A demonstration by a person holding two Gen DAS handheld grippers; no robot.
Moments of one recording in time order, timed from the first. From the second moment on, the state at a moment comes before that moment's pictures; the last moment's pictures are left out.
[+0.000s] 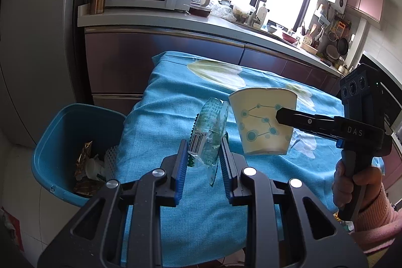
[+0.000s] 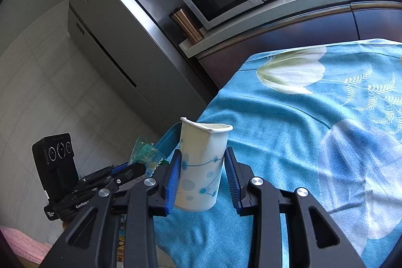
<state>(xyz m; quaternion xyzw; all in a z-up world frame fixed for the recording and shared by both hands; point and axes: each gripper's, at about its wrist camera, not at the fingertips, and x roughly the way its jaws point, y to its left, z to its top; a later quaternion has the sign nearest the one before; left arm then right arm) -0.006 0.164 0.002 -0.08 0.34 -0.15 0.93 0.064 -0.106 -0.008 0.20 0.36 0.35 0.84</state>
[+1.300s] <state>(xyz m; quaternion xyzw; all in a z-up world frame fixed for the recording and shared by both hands) -0.016 0.209 0.009 -0.10 0.32 -0.10 0.94 0.075 -0.066 -0.002 0.18 0.37 0.40 0.82</state>
